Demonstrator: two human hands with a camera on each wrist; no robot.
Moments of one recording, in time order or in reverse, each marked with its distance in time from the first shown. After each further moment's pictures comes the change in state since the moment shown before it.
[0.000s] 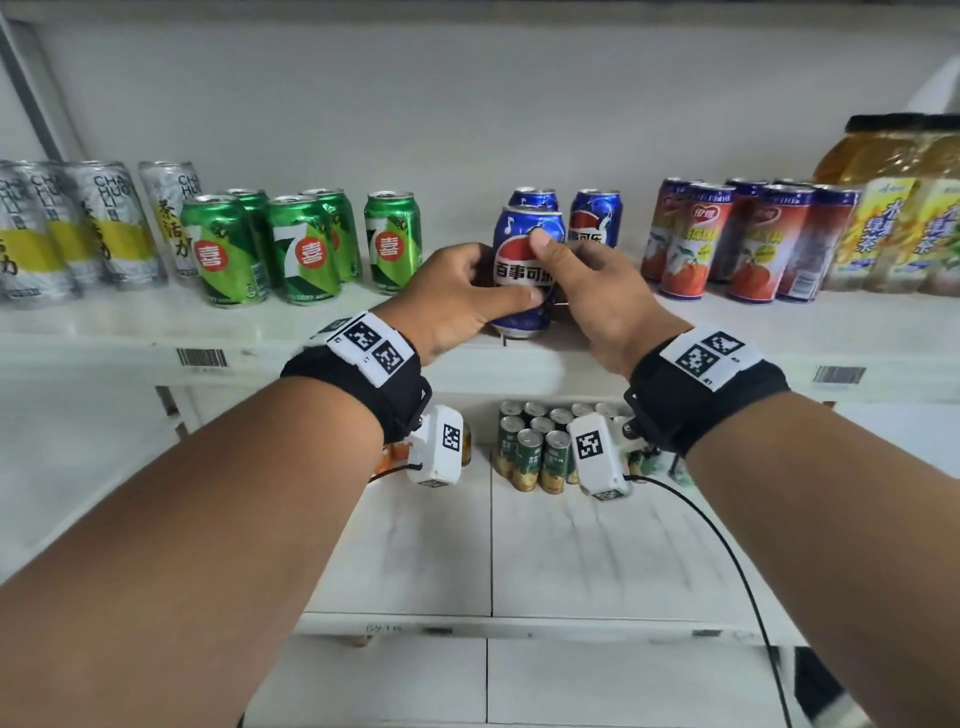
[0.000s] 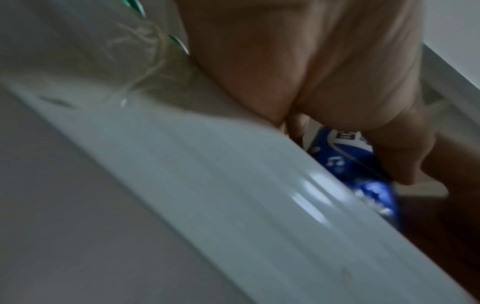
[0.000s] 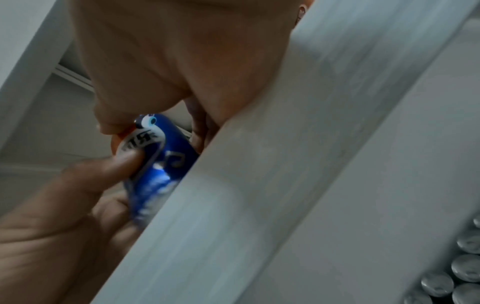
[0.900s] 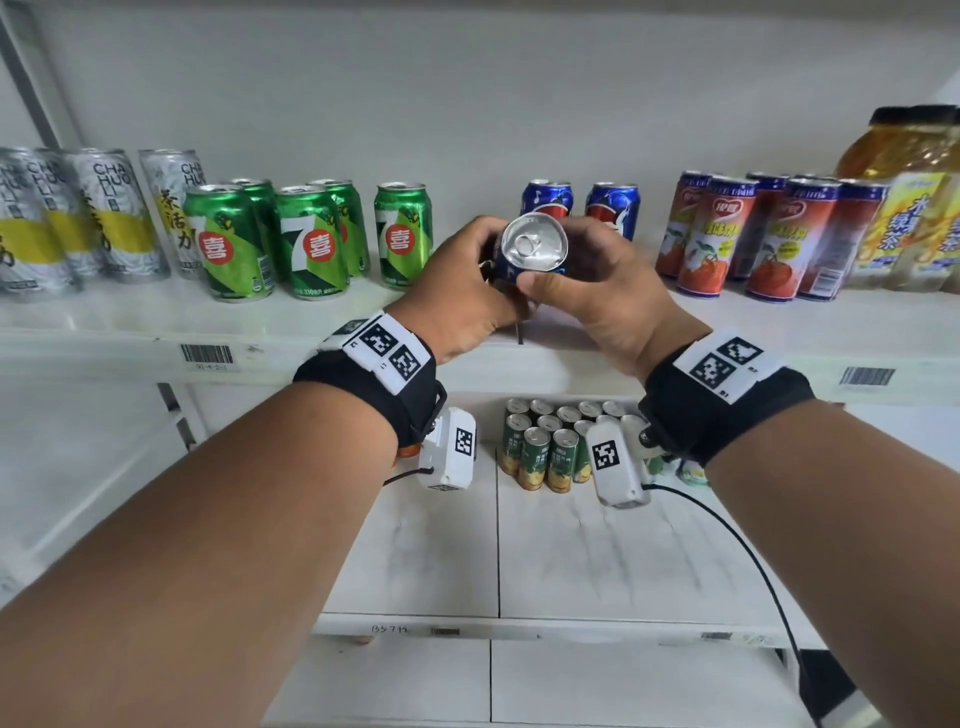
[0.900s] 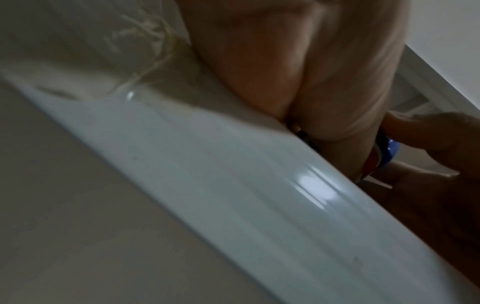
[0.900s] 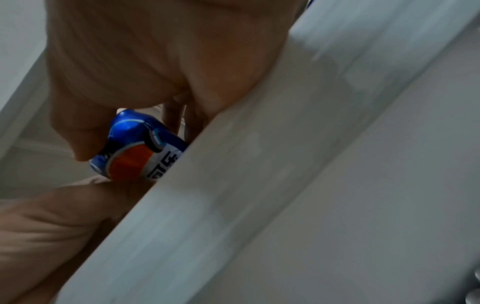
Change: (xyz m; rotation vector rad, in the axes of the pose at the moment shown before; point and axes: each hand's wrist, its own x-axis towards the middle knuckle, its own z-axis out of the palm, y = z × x) left_hand -0.002 0.000 -0.005 0.190 0.072 0.185; right_hand -0.007 -0.001 0.003 -0.097 -0.124 -0.198
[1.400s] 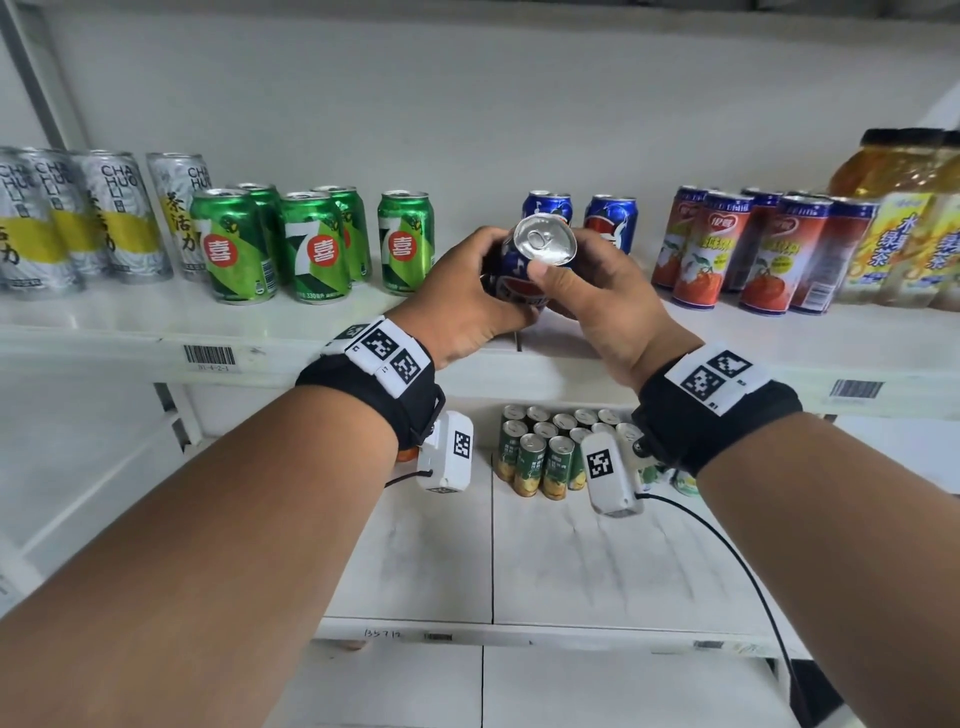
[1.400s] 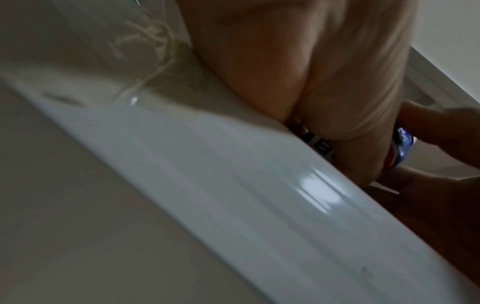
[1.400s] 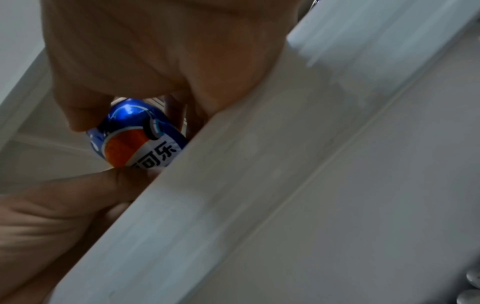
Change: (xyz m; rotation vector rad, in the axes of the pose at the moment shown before) left_hand 0.002 -0.004 -0.001 -0.026 -0.027 0.022; right_hand 0.002 0.004 0.003 0.044 0.037 -0.015
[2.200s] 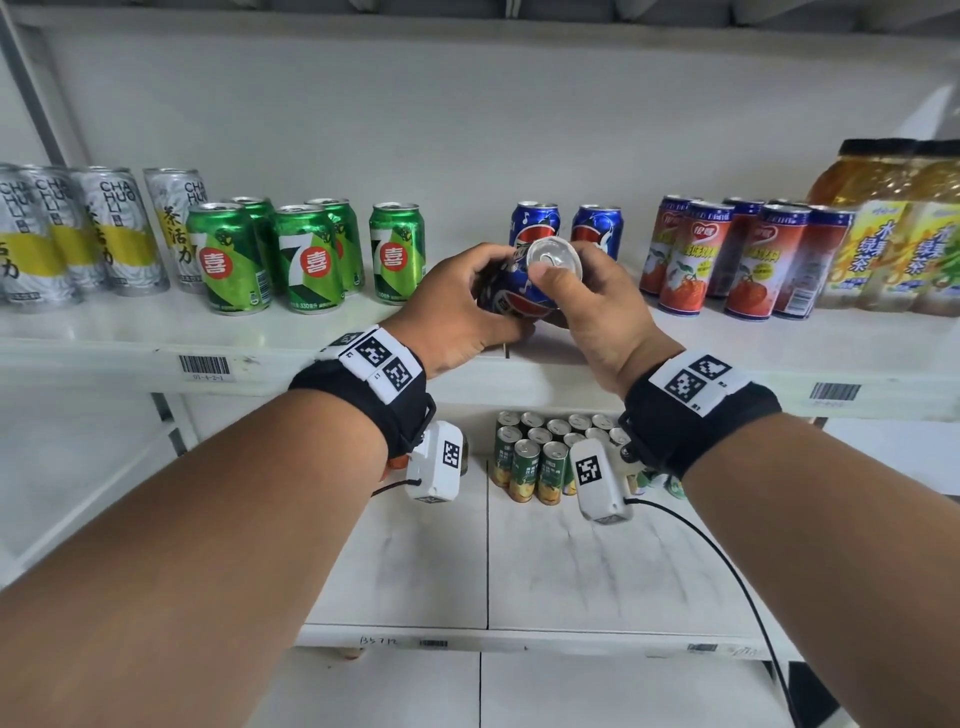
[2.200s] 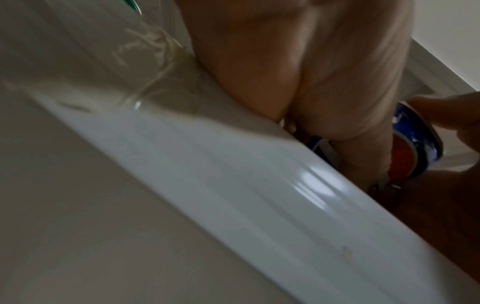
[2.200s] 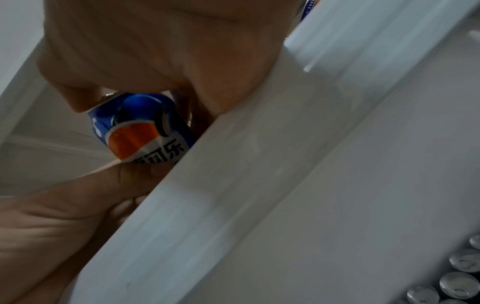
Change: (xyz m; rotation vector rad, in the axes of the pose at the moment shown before) left_hand -0.003 0.003 0.003 0.017 -0.034 0.029; right_hand -0.002 -0.002 -0.003 -0.039 0.076 0.014
